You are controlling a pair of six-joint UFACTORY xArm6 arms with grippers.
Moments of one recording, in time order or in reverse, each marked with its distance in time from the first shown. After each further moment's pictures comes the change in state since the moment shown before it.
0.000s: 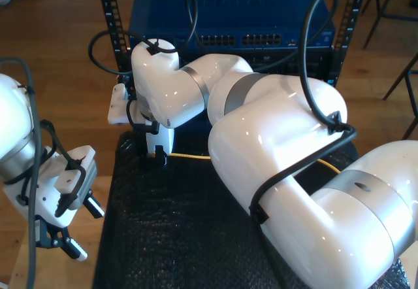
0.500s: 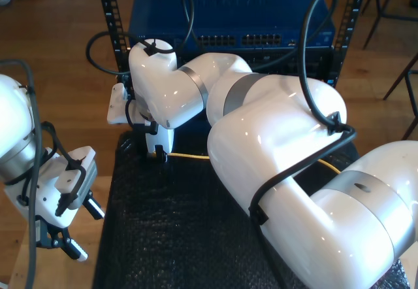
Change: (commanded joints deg) left arm 0.0 0.0 -0.4 0.0 0.0 0.0; right arm 0.2 -0.2 0.0 -2.2 -0.1 1.3
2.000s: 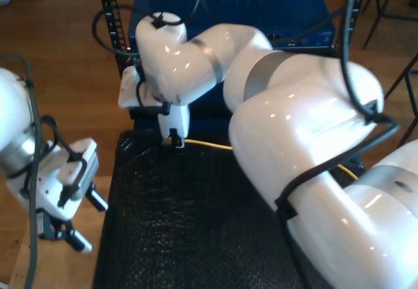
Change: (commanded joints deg) left arm -0.8 0.8 -4.7 -3.4 1.7 -0.4; right arm -3.3 -10.1 3.5 -1.4 10.4 -0.2
